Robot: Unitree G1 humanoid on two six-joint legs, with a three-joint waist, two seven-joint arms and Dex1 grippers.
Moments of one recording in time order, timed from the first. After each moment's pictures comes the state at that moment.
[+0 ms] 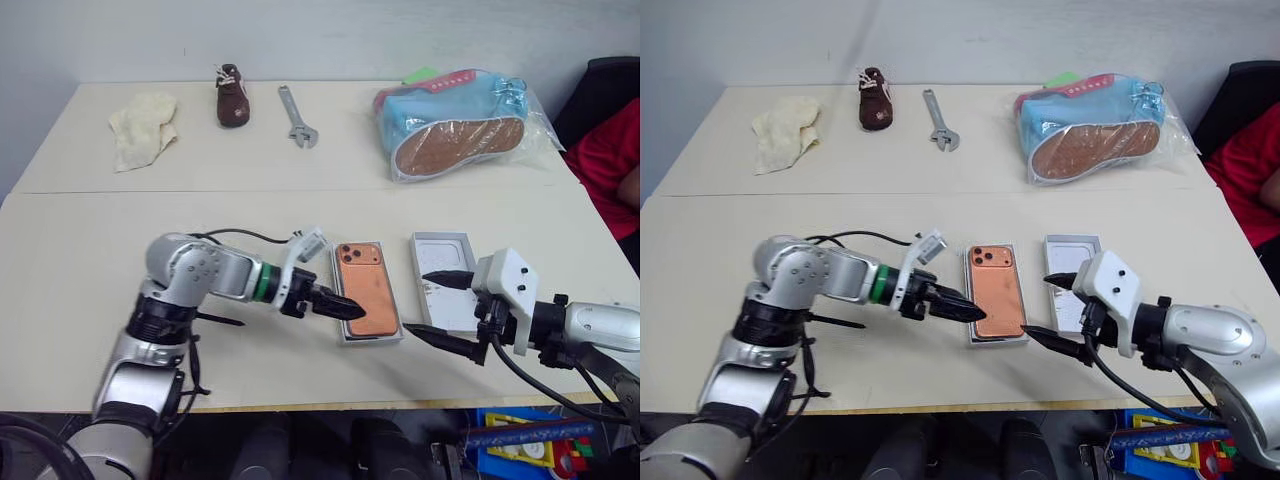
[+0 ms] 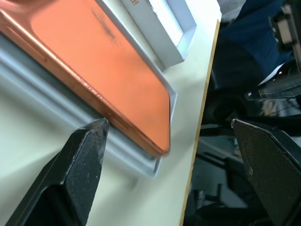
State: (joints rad) left arm -0.76 0.51 -0.15 -0.09 -0.96 1.51 -0.56; right arm -0.02 -0.88 -0.25 -0.73 0.62 0.79 0.83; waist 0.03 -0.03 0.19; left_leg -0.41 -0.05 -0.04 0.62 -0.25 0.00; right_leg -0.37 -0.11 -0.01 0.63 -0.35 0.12
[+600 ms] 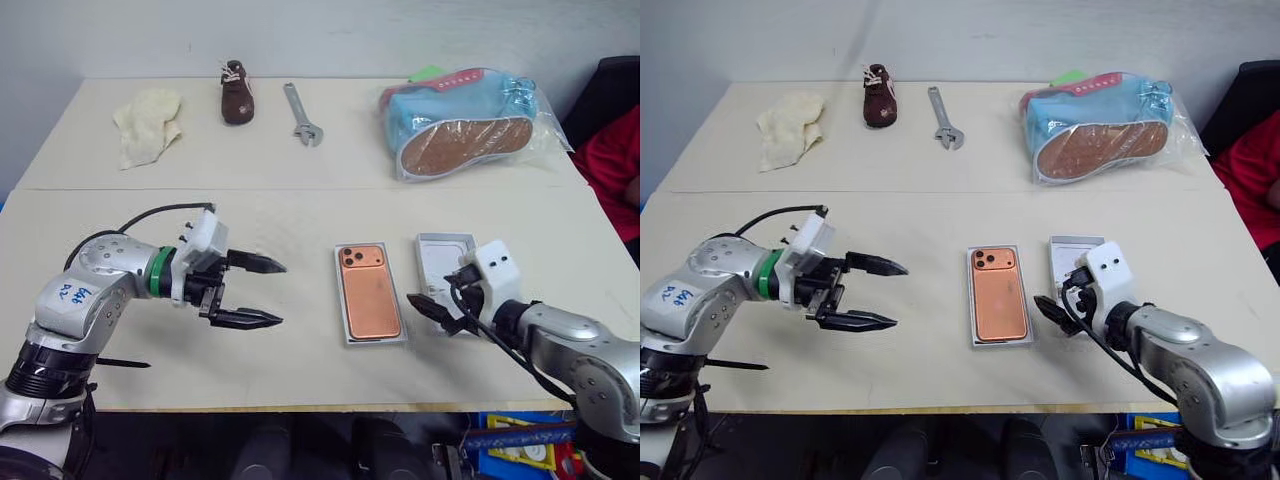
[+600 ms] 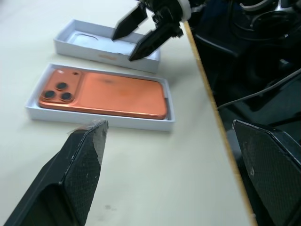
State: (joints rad) left arm -0.48 0.84 -0.05 -0.17 -0.62 0.52 -1.26; right arm -0.18 -0.56 -0.22 -0.65 0.61 1.29 0.28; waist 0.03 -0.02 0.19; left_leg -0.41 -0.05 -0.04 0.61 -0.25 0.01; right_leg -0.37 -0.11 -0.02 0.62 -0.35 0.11
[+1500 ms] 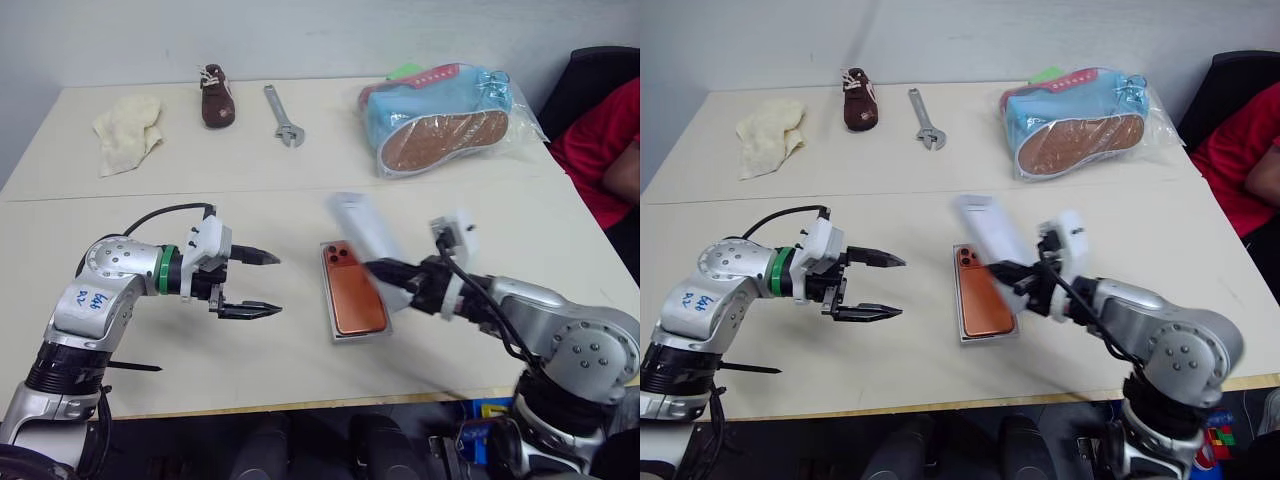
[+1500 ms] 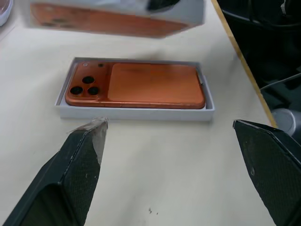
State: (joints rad) left arm -0.45 0.79 -0.05 -0.06 -0.45 0.39 -1.22; right arm -0.49 -0.22 -0.39 -0.55 1.18 1.60 0.26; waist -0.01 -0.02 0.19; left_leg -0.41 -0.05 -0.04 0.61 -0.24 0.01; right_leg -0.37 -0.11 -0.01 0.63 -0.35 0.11
